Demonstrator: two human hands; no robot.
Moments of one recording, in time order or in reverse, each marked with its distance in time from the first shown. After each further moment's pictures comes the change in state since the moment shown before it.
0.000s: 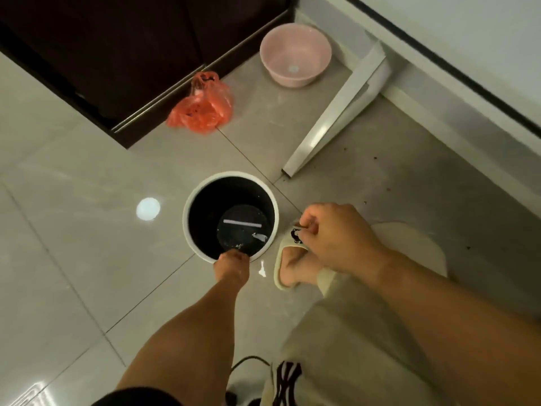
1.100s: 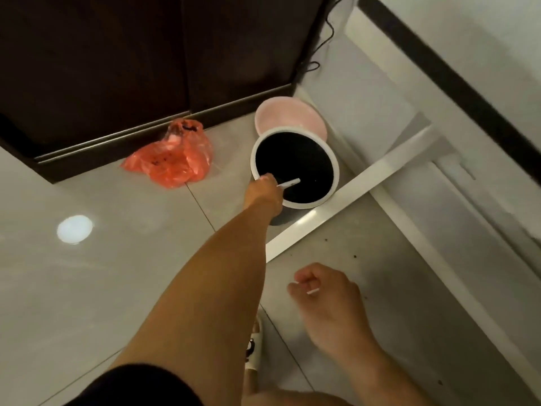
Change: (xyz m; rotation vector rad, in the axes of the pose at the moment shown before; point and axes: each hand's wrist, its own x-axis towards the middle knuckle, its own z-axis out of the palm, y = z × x) left_hand 0.239 0.351 -0.075 -0.160 0.144 0.438; right_hand 0.184 0.007 -0.017 0.081 0.123 0.202
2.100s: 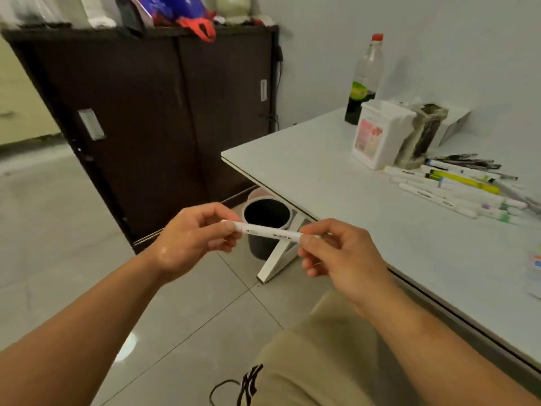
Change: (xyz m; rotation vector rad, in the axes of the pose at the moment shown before) left_hand -0.557 0.074 -0.267 -0.591 -0.310 0.574; right_hand -0.385 0.056 -0.205 0.969 0.071 -0.487
